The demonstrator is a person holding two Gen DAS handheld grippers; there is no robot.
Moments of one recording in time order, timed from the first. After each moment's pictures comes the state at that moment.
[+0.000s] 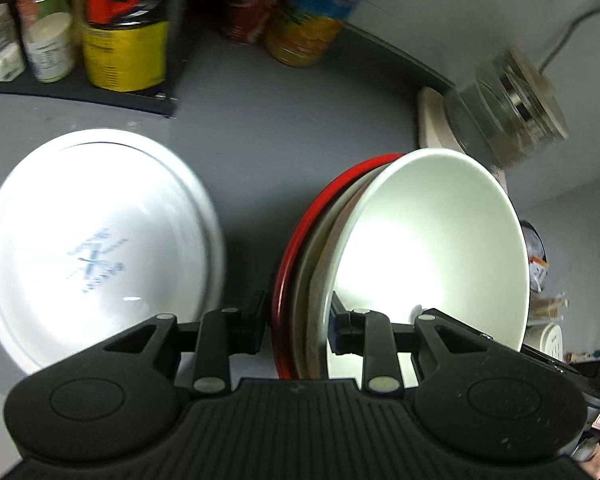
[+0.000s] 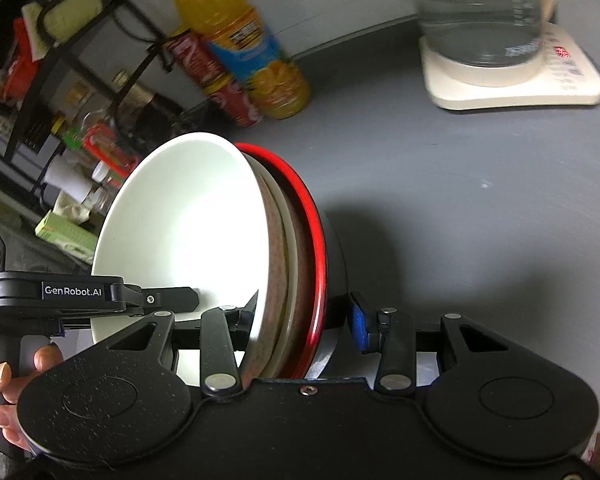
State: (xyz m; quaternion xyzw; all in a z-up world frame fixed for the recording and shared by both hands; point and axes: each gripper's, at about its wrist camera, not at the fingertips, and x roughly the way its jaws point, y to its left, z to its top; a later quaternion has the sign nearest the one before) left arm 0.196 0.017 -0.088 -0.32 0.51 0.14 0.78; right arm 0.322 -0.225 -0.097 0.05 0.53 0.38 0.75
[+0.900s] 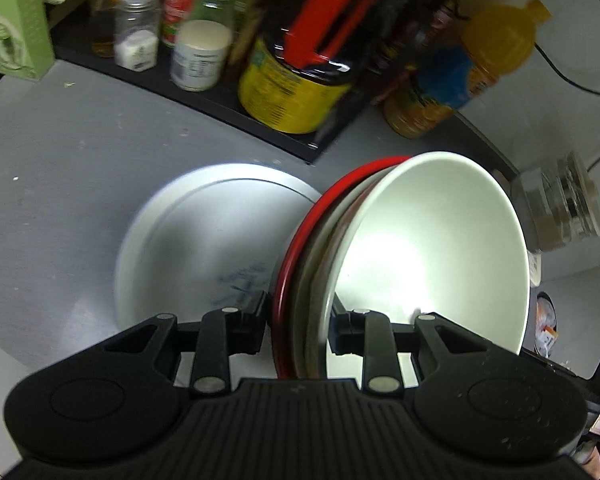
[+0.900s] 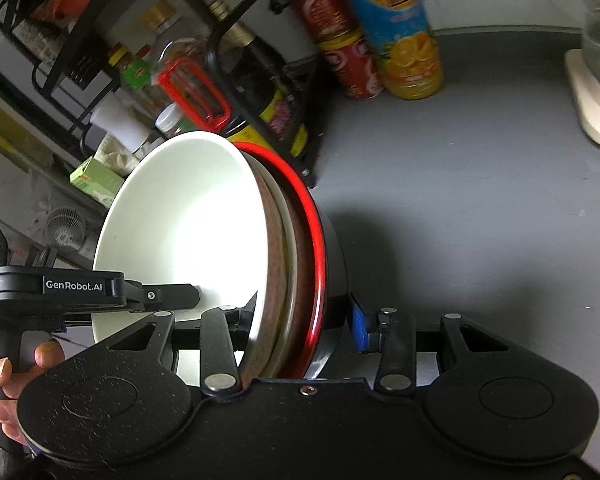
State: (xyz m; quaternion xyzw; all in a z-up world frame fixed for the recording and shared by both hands) left arm 0.121 0.113 -0.084 -0.38 0.47 0.22 0.76; right arm 0.287 -0.105 -0.089 -0.01 0.53 0.46 0.71
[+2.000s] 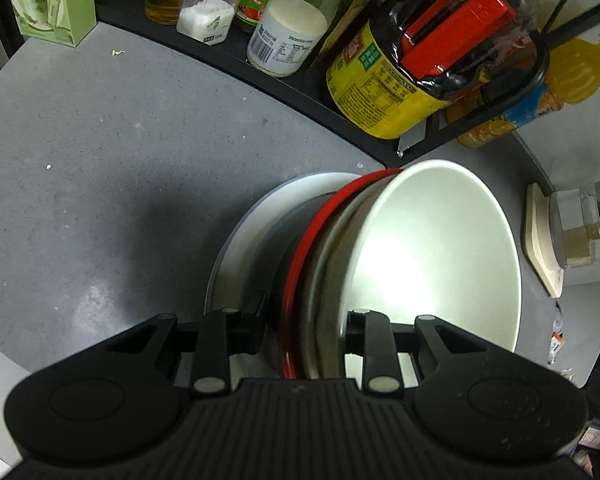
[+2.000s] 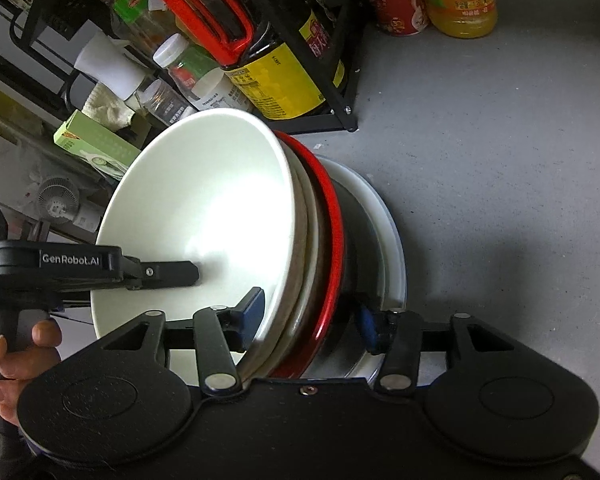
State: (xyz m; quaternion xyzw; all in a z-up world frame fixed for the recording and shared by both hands) left arm 0.091 0.176 -0.130 -0.41 0.49 0.22 0.73; right arm 0.256 -0.045 -0.125 -0.04 0.58 0.45 0.68
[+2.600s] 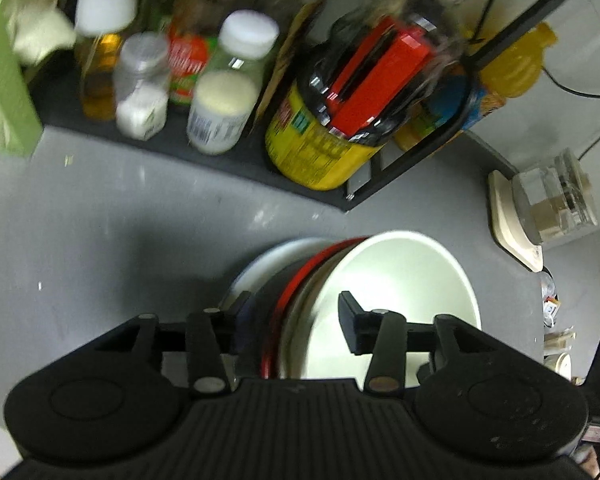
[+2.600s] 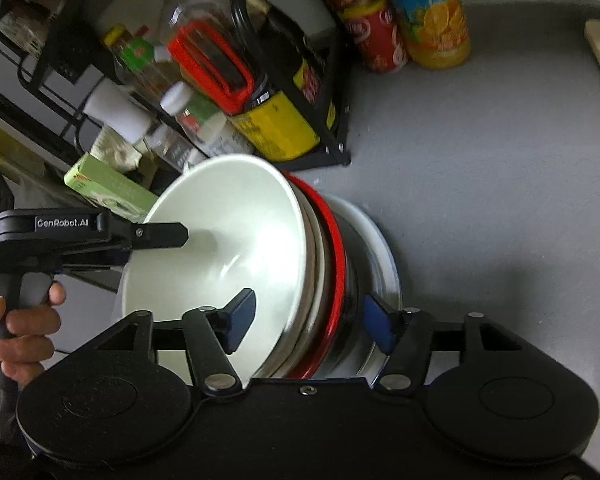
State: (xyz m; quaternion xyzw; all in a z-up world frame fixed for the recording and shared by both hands) left arm 0.118 0.195 -0.085 -0.33 0.48 0.16 0.80; right arm 0.254 -0.065 -0.097 0.01 0.55 0.43 0.72
